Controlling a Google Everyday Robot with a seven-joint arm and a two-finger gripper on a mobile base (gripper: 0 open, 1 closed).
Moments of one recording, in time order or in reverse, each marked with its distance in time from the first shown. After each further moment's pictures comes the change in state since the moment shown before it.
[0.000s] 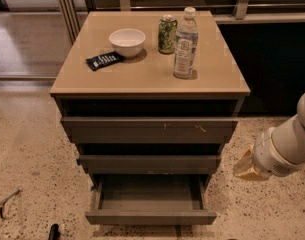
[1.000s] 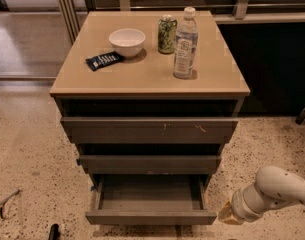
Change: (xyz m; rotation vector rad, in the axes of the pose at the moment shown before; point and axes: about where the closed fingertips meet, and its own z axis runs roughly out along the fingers) arm 0.128 0.023 0.268 -0.174 -0.052 -0.006
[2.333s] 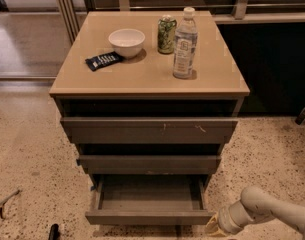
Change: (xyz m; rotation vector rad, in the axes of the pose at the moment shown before) arm 0.050 -0.019 0.161 -0.114 -0.160 -0.132
